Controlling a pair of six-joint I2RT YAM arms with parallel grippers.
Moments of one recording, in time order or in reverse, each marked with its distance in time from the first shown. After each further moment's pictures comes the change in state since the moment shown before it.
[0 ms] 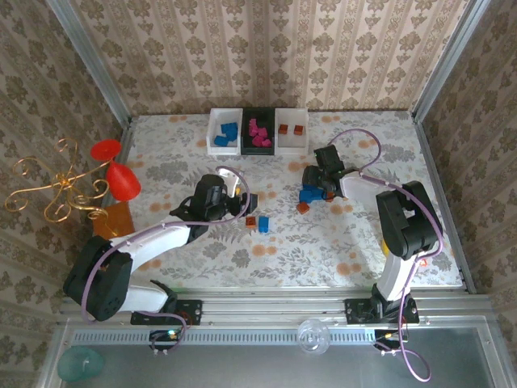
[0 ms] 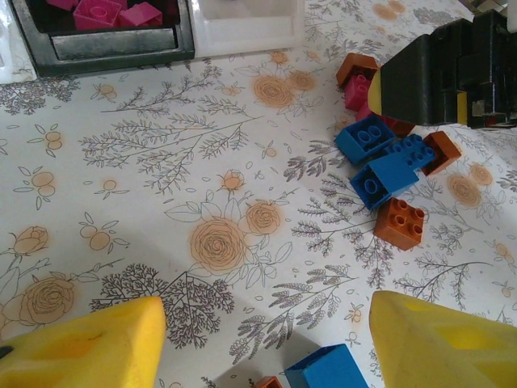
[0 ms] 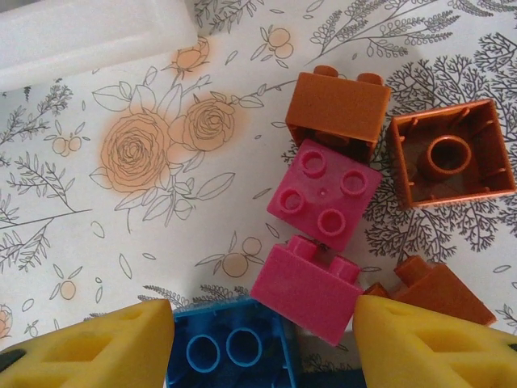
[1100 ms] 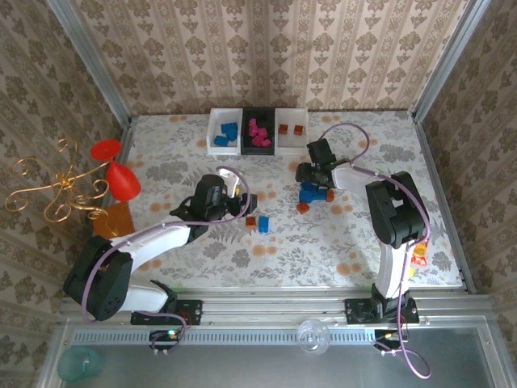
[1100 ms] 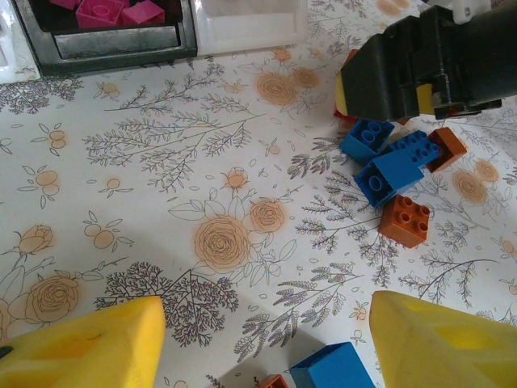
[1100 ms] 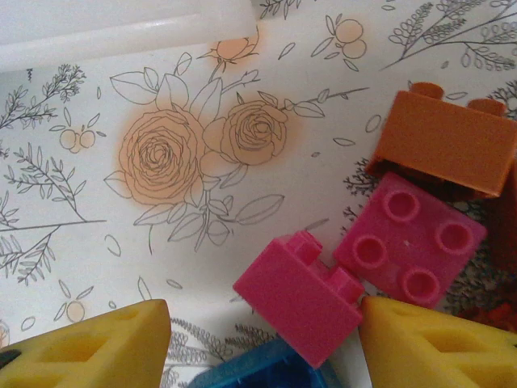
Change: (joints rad) left arm 0.000 0.002 0.000 -0.004 -0.004 0.010; right arm 0.011 0.138 0.163 -0.084 -0.047 -0.060
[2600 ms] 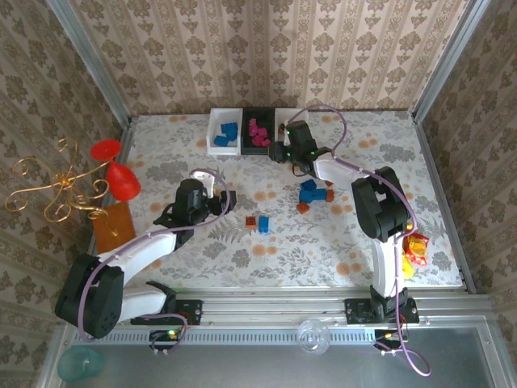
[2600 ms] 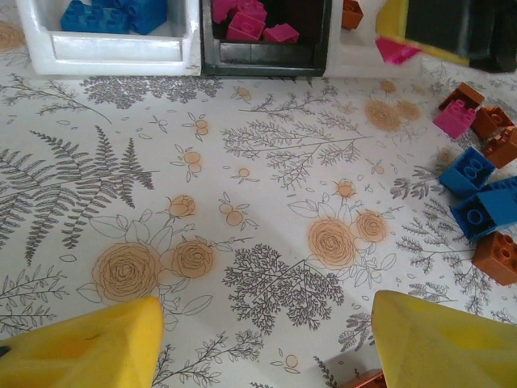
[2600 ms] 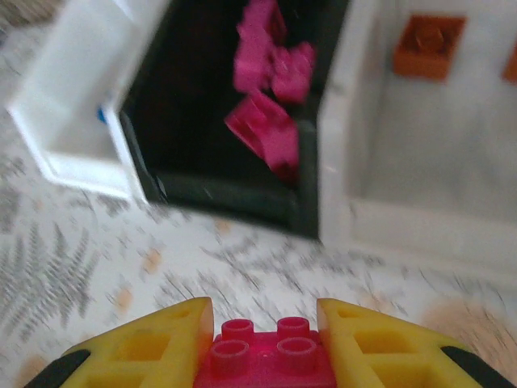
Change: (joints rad) left arm 0.148 -0.125 -0.122 0.025 -0.063 -0.043; right arm 0.098 0.130 0.287 0.200 -0.148 -0.061
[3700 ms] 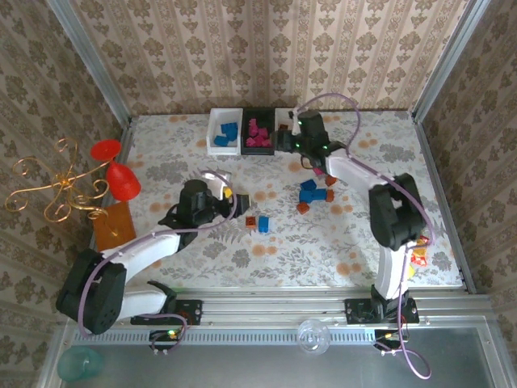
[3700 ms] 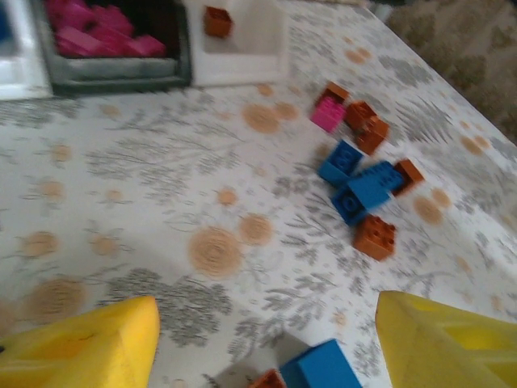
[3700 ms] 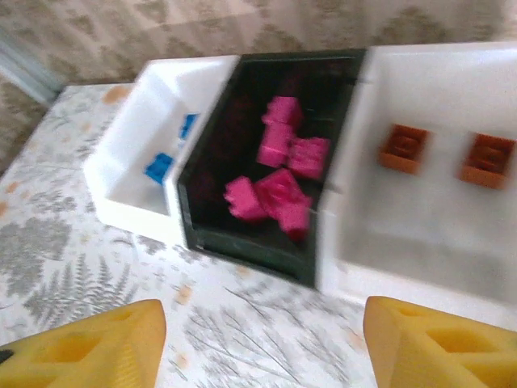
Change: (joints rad) left arm -0.063 0.039 -0.001 0.122 0.218 0.007; right arm -0.045 -0.184 -0.095 -0.037 0.008 -0.087
